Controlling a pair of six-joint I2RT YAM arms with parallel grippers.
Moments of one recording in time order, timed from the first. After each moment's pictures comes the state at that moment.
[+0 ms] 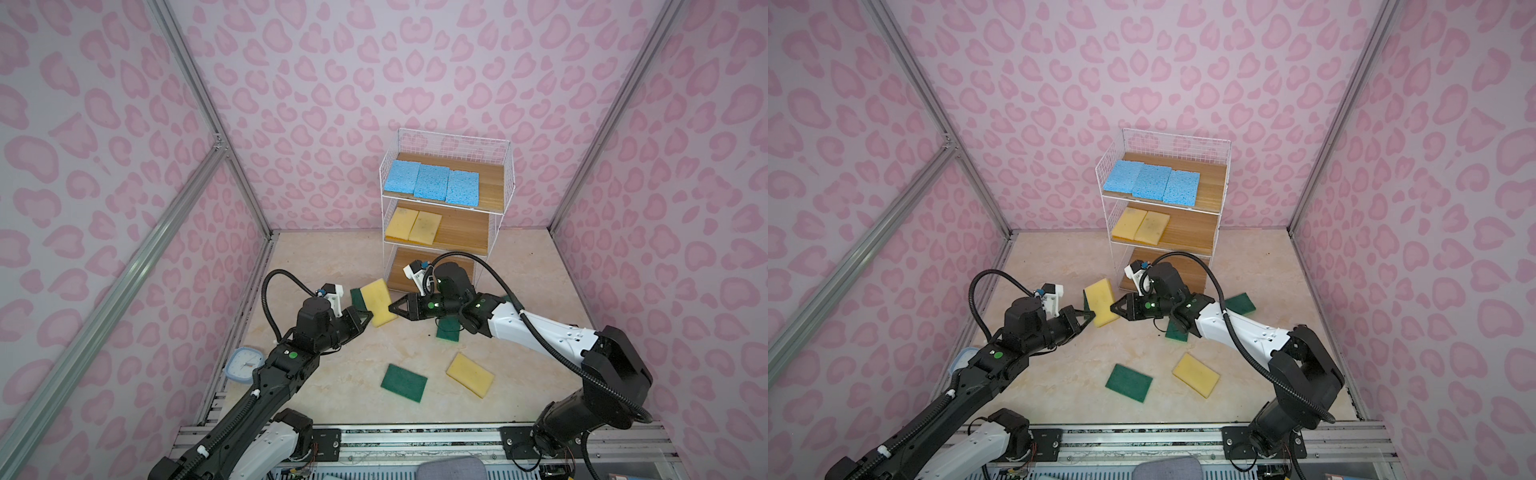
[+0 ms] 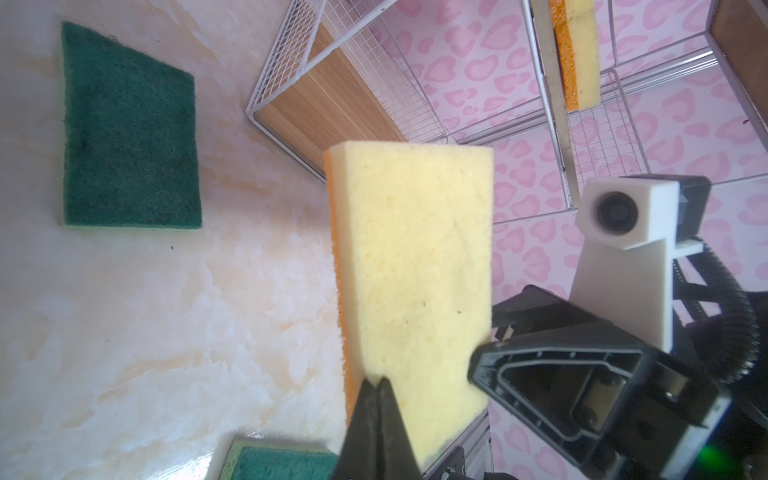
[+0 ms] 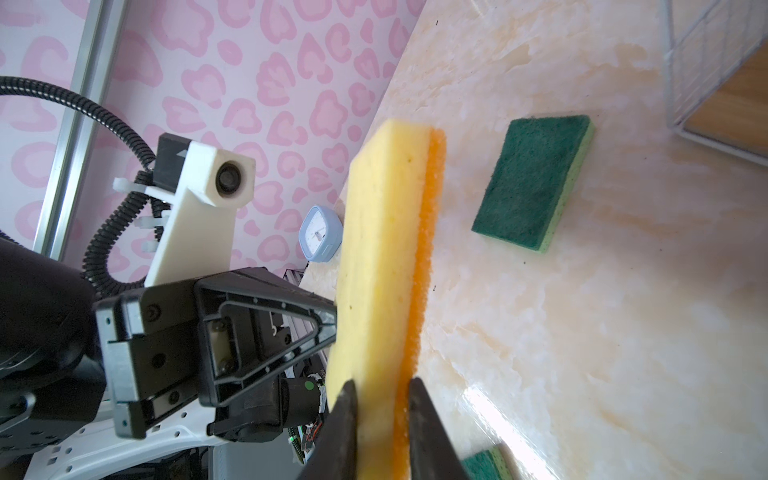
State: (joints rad) left arm -0.41 0.89 0.58 -0.17 0.35 -0.94; right arm 0.75 1.56 1.07 -0.03 -0.53 0.69
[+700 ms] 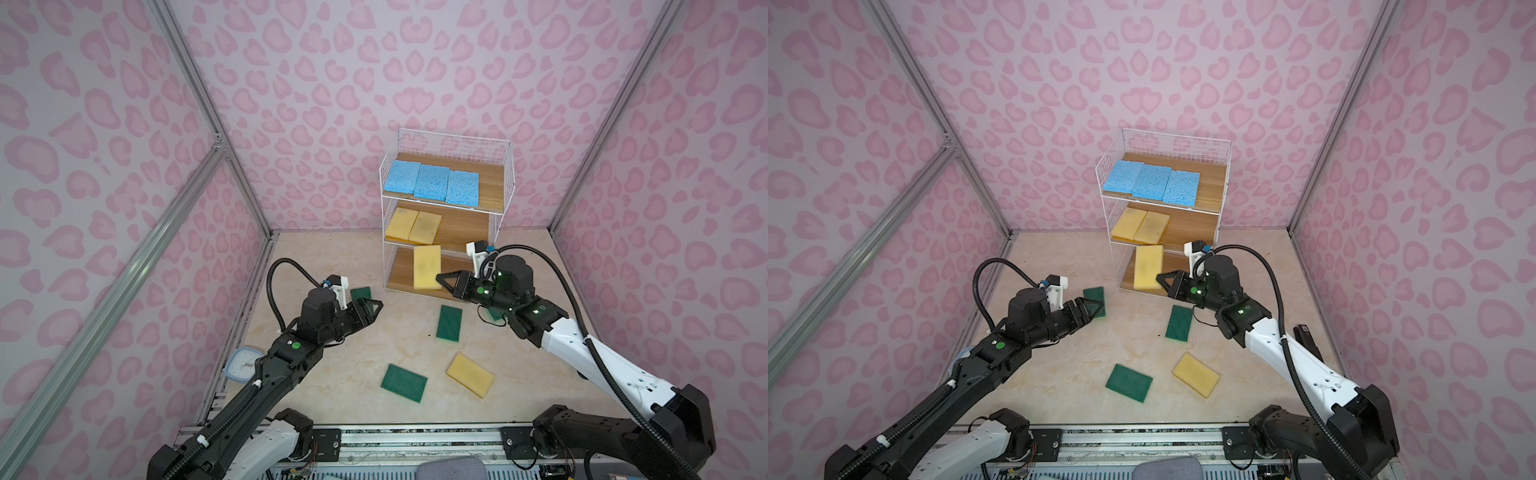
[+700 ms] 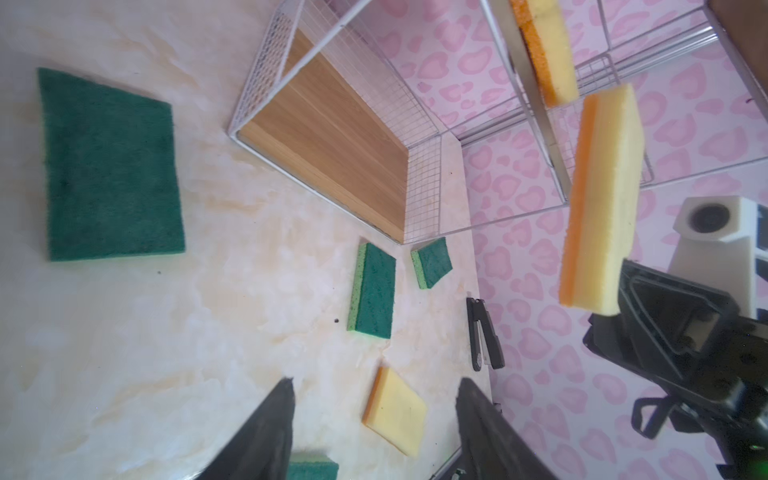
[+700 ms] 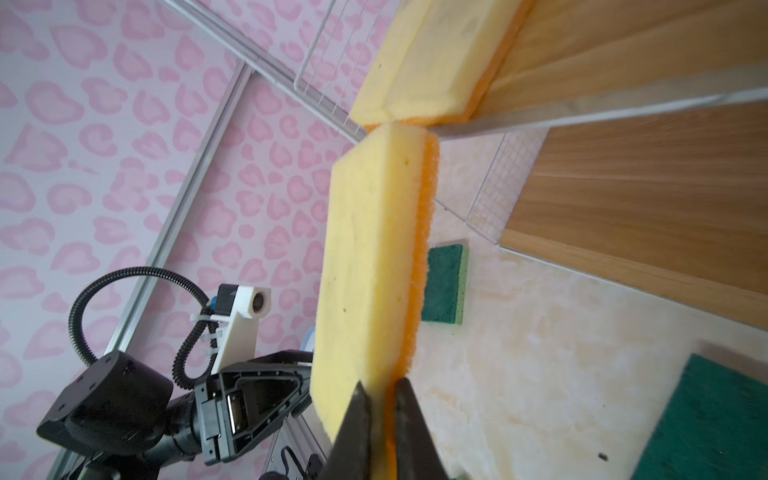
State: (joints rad) left arm -0.47 0.97 0.71 -0.22 0.31 -0.88; right arm 0.49 1.18 0.93 -0.07 -0.39 0.83
